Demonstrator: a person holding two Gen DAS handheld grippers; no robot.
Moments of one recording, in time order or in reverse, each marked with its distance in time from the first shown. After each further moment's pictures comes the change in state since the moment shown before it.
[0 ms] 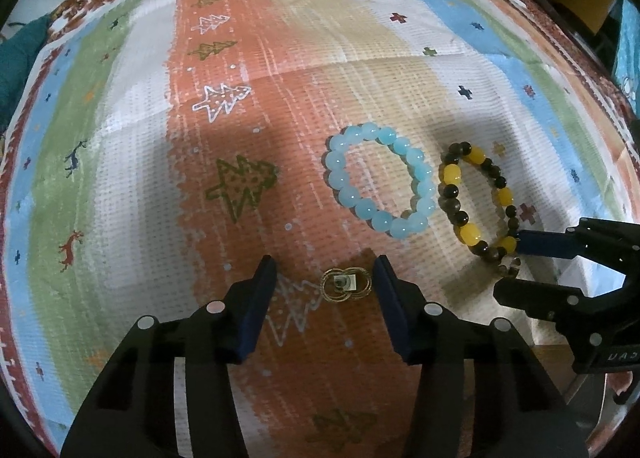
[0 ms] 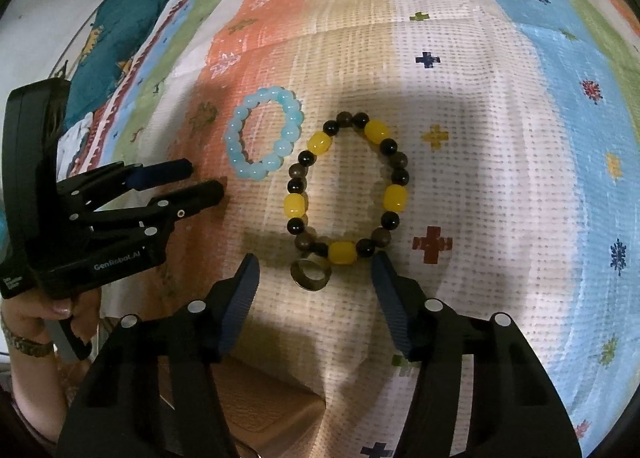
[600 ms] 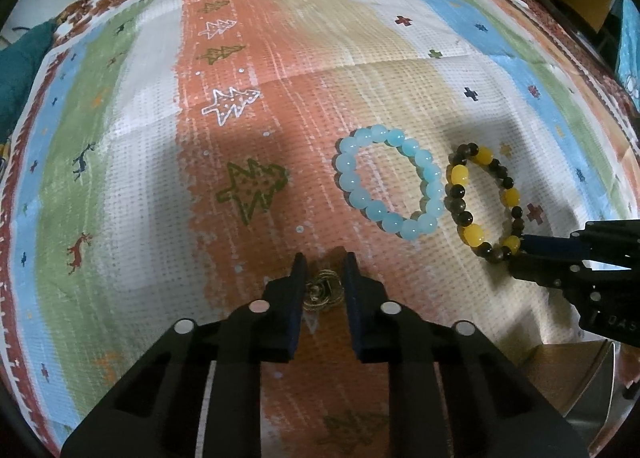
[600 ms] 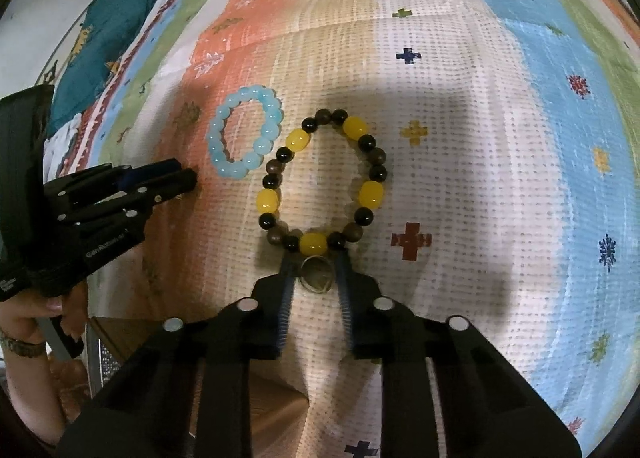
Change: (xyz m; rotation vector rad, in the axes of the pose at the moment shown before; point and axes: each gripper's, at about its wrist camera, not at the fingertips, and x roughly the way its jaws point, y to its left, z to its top) left arm -0.002 0.000 -0.003 0.007 -0.014 0.021; right arm -0.001 -0.007 -0.001 0.011 0.005 -0.039
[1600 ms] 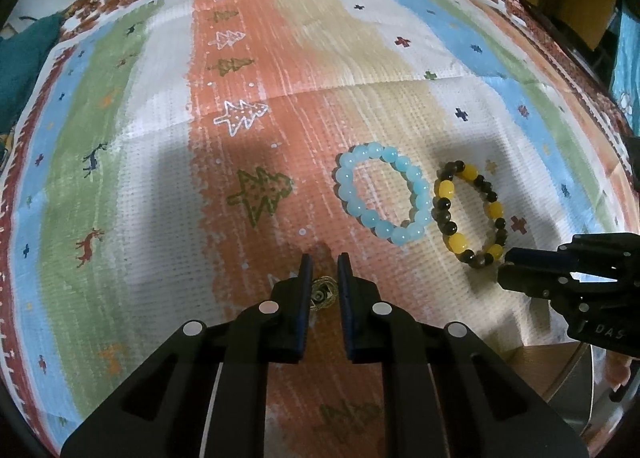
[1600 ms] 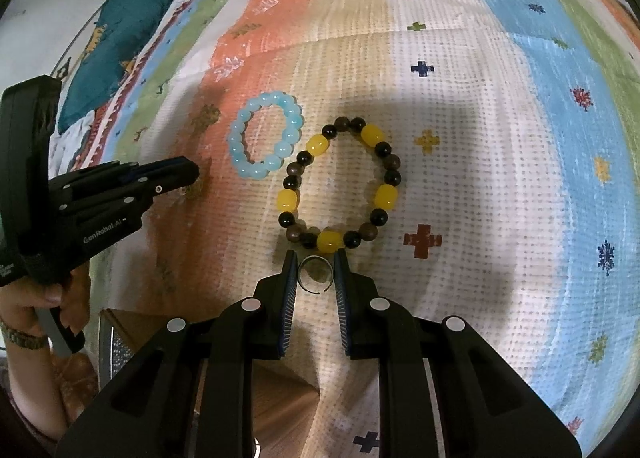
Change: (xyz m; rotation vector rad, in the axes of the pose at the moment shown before) left arm -0.018 0.005 0.002 -0.040 -0.037 -0.032; right arm -0.010 0.006 -0.003 -0.032 -0.025 0.031
